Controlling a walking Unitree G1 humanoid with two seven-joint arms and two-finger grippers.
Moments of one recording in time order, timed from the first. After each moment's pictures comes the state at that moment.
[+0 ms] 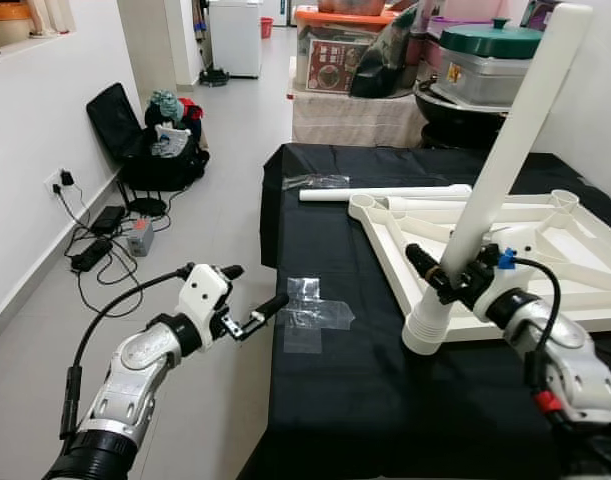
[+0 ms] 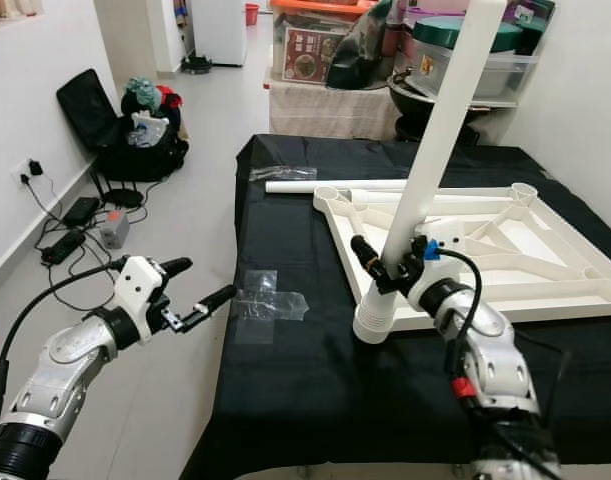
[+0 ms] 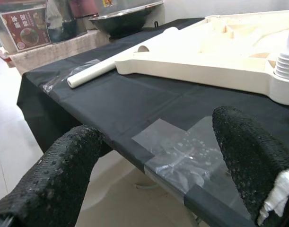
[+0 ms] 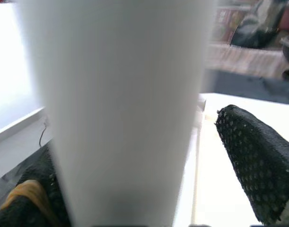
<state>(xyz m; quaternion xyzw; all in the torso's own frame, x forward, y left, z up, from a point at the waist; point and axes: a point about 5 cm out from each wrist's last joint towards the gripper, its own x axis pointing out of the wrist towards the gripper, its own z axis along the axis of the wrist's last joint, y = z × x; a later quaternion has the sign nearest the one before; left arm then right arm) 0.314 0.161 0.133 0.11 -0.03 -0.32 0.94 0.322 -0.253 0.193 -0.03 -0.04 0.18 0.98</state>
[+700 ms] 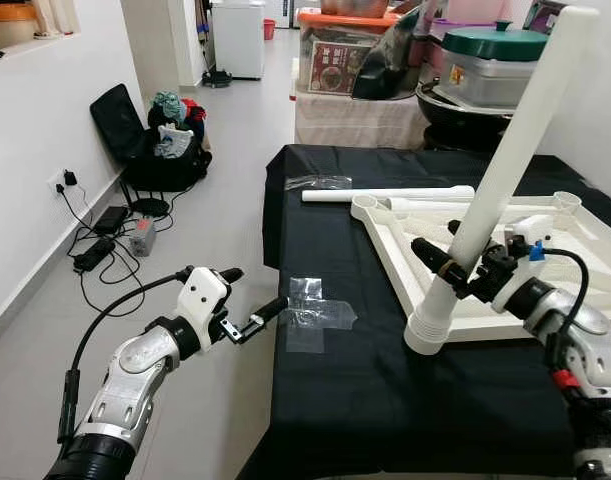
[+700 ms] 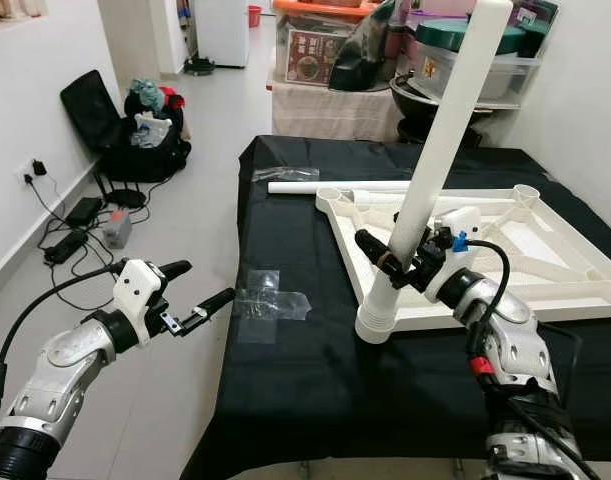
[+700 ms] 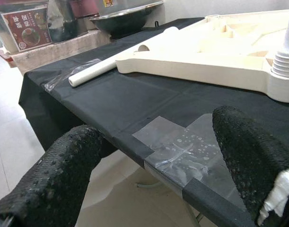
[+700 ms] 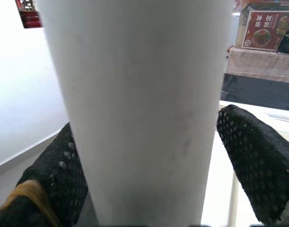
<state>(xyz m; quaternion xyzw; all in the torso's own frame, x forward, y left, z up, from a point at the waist) 0.312 0.161 0.133 0.11 -0.04 -0.32 0.94 0.327 -0.258 0.192 0.01 -0.04 0.27 0.96</state>
